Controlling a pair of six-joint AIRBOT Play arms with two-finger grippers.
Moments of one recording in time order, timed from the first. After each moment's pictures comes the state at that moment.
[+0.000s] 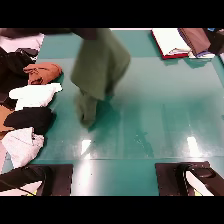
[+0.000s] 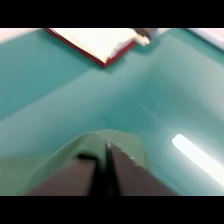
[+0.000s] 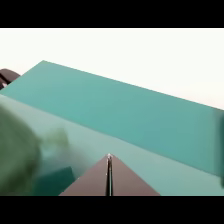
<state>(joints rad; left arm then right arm) -0.61 -1.29 1.87 1.31 -0.91 -1.43 0.04 -0.79 1.36 -0.99 0.83 1.13</state>
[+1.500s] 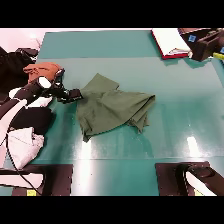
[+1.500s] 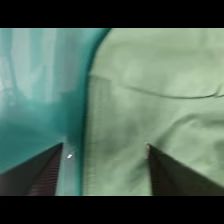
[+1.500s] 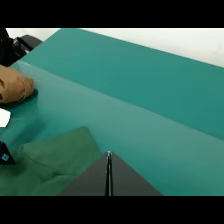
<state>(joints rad) -0.11 -1.50 1.09 1.04 -0.80 -1.49 0.10 -0.86 1.36 -0.99 0.91 1.15</state>
